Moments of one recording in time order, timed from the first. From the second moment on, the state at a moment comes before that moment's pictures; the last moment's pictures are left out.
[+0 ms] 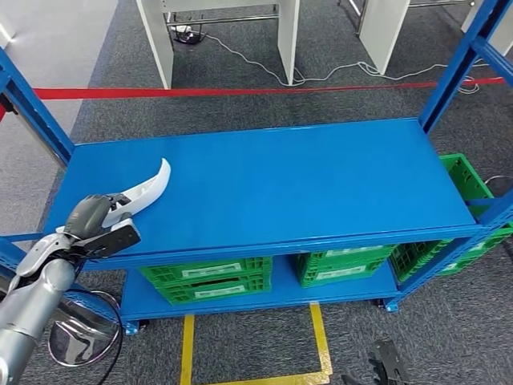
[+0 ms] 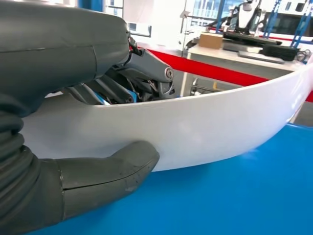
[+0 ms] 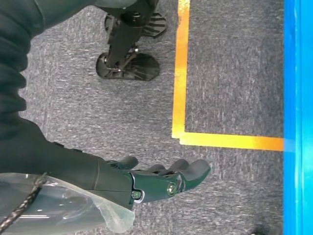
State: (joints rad) left arm -0.51 0.23 -0.25 -0.96 -0.76 0.14 -0.35; right arm -0.11 0.01 -0.70 -0.27 0.84 0.04 -0.48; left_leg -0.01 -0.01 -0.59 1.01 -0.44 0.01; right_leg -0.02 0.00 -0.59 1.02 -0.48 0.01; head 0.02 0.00
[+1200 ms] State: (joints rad) left arm -0.41 0.04 -0.04 -1.22 -0.36 0.31 -0.41; right arm -0.11 0.03 -0.71 -0.27 0.84 0.02 -0.48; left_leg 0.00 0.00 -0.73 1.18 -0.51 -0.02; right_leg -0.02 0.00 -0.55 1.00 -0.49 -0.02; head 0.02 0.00
